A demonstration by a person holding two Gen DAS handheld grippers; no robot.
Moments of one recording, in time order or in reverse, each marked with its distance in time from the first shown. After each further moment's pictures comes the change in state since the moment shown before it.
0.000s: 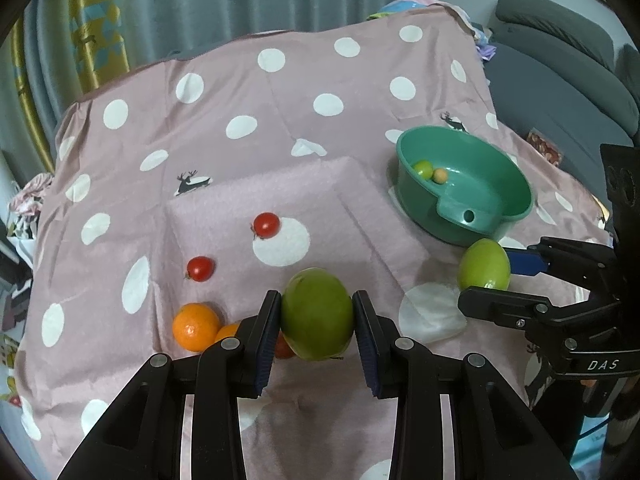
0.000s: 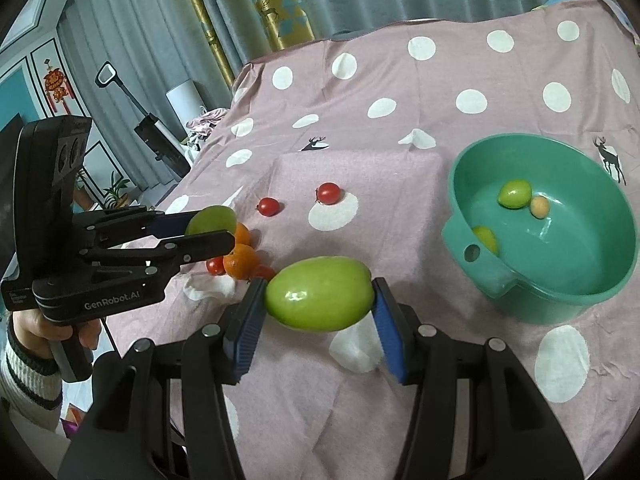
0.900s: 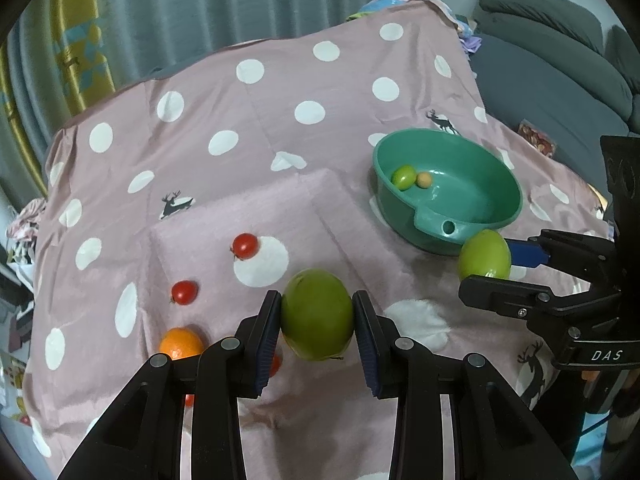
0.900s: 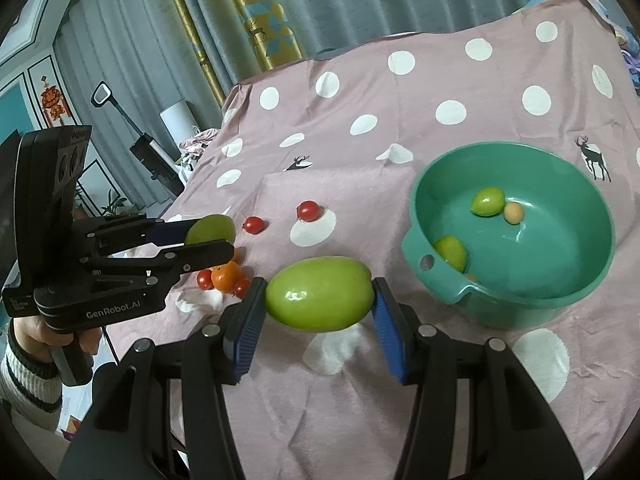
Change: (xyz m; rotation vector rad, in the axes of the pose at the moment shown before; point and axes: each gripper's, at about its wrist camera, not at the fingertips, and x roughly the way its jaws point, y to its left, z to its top) left arm 0.004 -0.026 0.017 0.059 -0.007 0.002; right arm -0.022 -0.020 -0.001 0.032 -0.064 -0.014
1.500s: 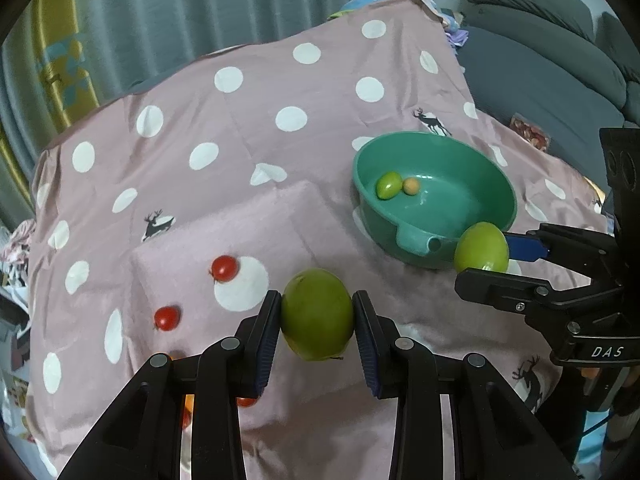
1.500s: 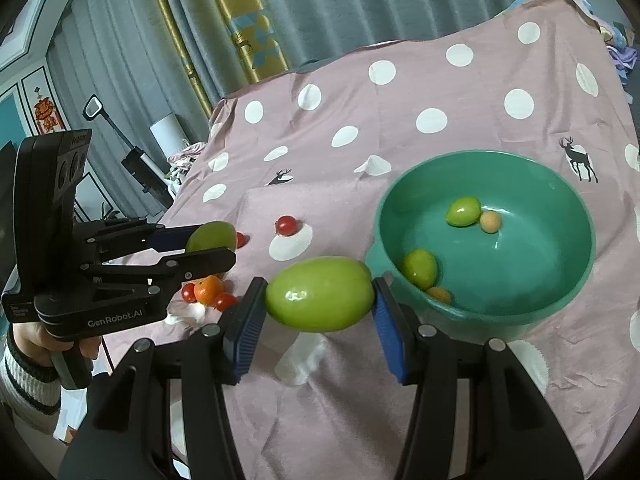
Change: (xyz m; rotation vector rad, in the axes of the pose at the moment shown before) left arm 0.015 -0.018 0.020 0.051 0.000 -0.016; right arm -0.009 -0.024 0.006 0.027 -0.037 -0.027
